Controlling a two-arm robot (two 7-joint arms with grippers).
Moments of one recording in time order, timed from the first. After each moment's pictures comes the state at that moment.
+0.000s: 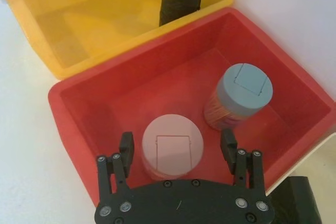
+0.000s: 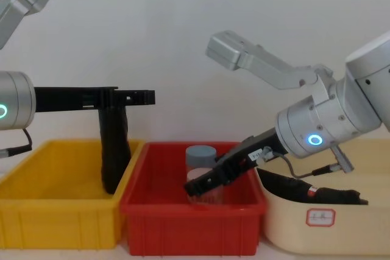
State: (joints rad) left arm -0.48 0.47 0.43 -1.43 -0.66 0.28 -0.36; right arm 0.78 0.25 -0.78 -1.10 0.22 0.49 0.55
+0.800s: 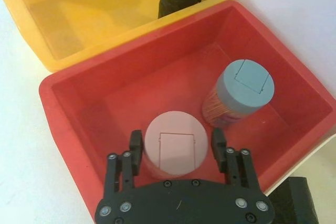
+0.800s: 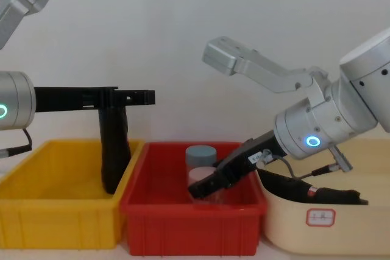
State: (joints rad) left arm -0.48 0.47 0.43 -1.43 -0.66 0.28 -0.36; right arm 0.80 0.24 -0.79 -1.06 0.19 0.49 0.56
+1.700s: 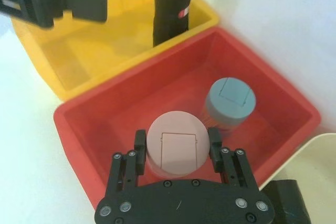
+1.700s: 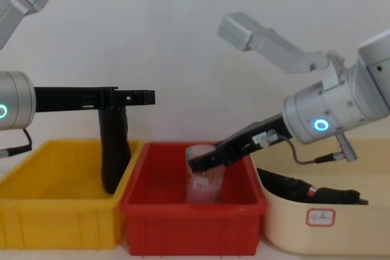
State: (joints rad) left arm -0.48 0.47 0.43 -1.43 -0.66 0.28 -0.36; right arm 0.76 0.25 -0.71 -1.13 0.24 0.49 0.55
